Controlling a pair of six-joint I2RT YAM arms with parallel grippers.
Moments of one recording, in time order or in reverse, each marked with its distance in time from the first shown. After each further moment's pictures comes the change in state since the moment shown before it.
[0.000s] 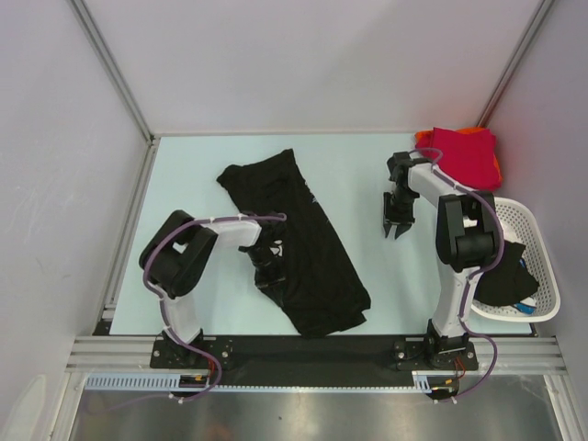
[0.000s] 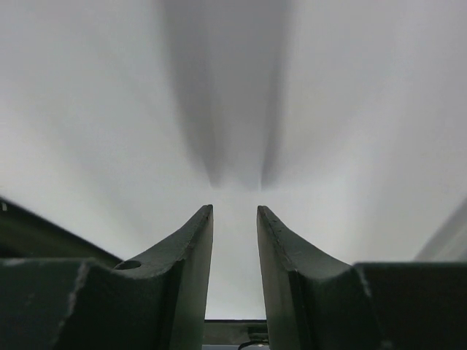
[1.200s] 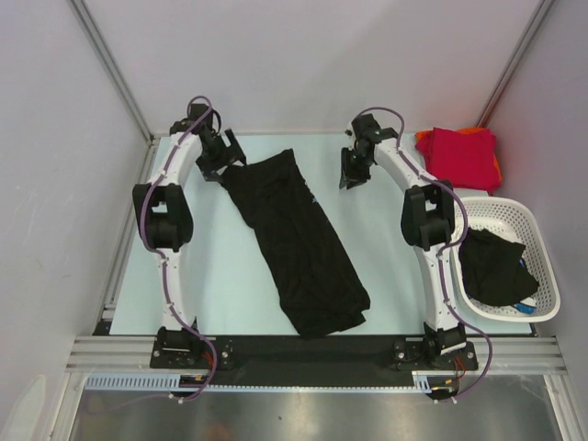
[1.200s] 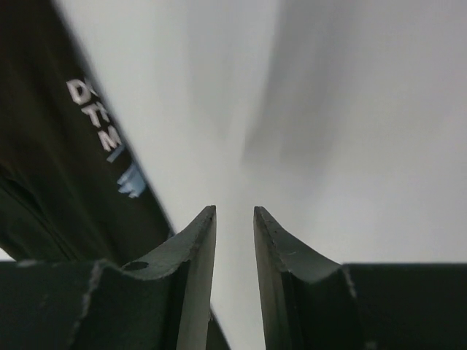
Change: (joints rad) left arm 0.563 0.409 1.102 -0.097 -0.332 0.139; right arm 0.132 0.401 0.749 0.074 -0.187 -0.014
